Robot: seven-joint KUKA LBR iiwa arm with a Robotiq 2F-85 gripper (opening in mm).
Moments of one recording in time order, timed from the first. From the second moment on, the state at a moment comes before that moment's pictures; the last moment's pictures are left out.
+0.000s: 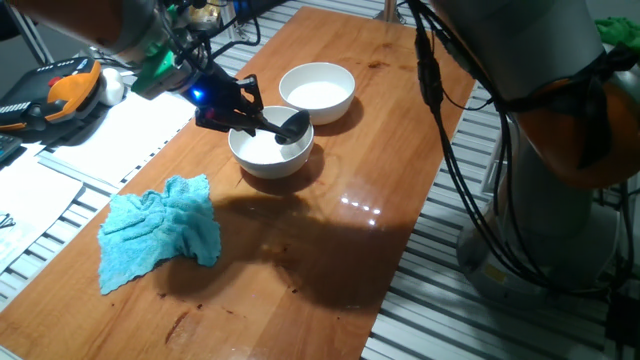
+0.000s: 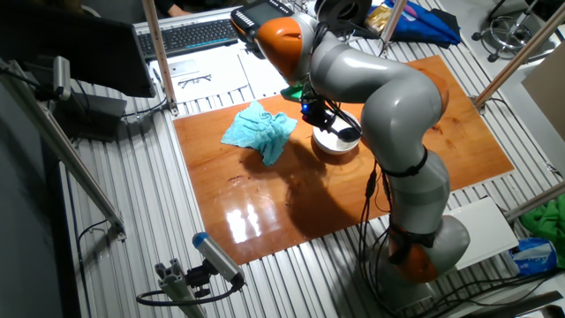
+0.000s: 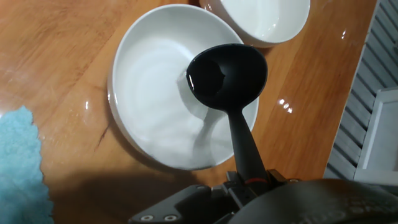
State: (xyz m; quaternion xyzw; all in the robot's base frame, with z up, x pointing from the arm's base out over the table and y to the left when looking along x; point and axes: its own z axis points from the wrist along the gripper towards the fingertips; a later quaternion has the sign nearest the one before) arm 0.491 0.067 0.199 -0.45 -0.85 0.27 0.08
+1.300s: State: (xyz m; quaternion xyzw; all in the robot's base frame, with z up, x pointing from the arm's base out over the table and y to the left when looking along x) arm 0.492 0.072 0.199 -0.46 -0.84 0.27 0.08
